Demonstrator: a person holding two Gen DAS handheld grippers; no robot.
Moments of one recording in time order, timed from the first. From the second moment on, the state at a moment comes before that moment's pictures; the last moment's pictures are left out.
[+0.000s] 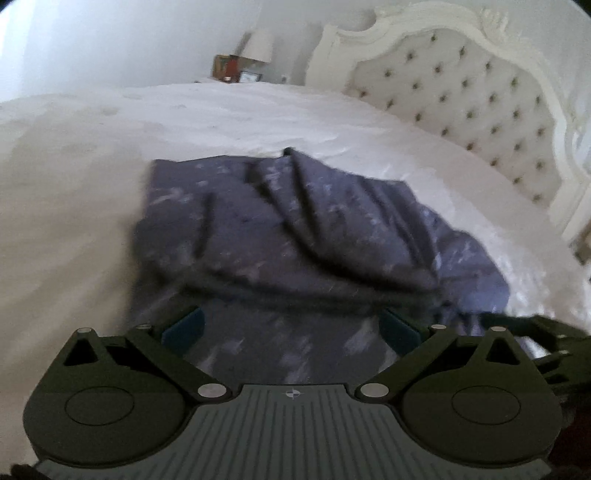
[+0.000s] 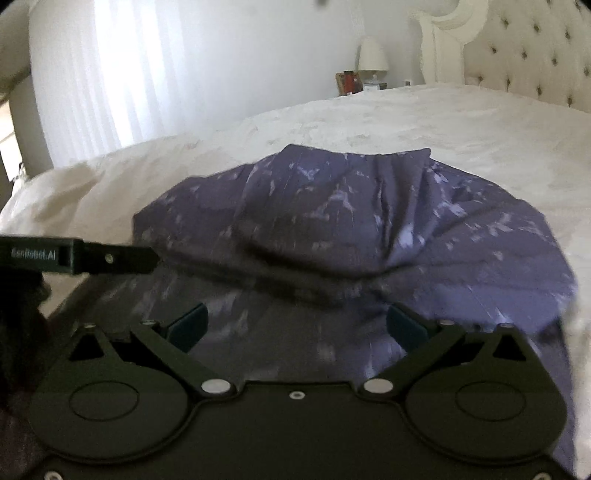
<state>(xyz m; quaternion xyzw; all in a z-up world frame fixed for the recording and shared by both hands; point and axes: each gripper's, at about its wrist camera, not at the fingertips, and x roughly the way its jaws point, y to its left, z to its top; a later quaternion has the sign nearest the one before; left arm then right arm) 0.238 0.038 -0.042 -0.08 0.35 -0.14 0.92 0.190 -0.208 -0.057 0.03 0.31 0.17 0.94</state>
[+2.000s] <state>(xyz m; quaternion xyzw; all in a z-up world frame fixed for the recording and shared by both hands) 0.115 0.104 -0.064 -0.03 0.55 -0.19 0.81 0.057 -0.331 -0.080 0.24 0.54 0.13 0.80</state>
